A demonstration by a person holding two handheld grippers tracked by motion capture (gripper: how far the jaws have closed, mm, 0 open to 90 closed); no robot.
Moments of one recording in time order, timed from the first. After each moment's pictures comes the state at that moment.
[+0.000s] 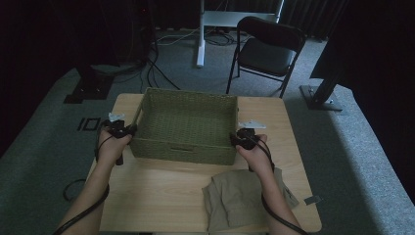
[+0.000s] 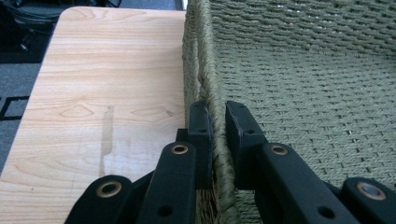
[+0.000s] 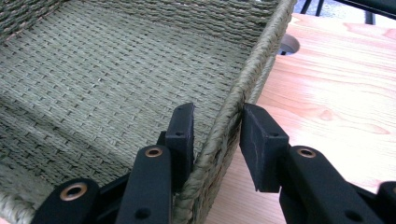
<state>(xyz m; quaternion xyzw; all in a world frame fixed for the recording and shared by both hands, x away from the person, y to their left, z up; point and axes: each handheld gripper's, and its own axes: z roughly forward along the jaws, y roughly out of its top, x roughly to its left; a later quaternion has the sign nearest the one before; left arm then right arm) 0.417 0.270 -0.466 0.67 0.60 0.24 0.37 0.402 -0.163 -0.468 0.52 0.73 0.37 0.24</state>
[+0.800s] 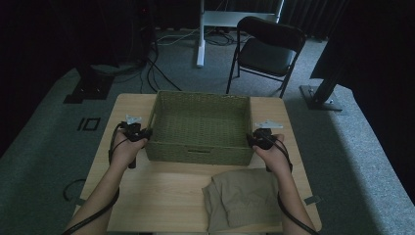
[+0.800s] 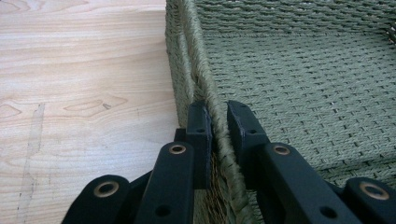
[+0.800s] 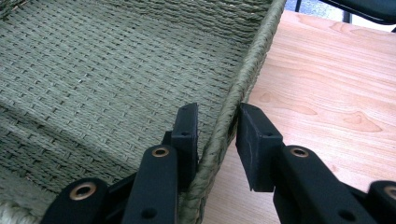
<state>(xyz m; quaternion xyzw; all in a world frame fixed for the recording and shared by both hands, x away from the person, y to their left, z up) 0.408 0.226 -0.464 0.70 0.57 0.22 0.37 0.401 -0.213 -0.464 0.52 0.74 0.35 0.25</state>
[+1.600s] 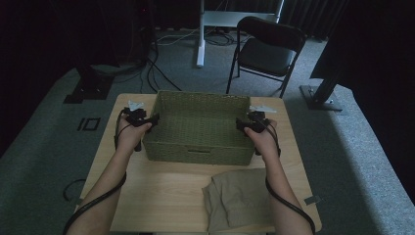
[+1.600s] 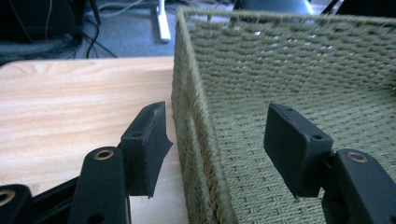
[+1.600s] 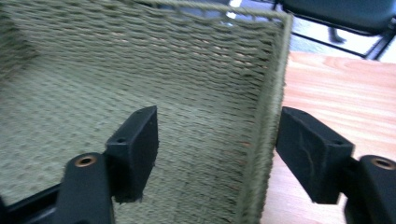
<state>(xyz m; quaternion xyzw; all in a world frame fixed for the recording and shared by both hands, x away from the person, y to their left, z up) 0.460 0.221 -0.459 0.67 0.56 0.26 0.41 0.450 -0.190 -0.447 0.55 0.69 0.38 0.26</state>
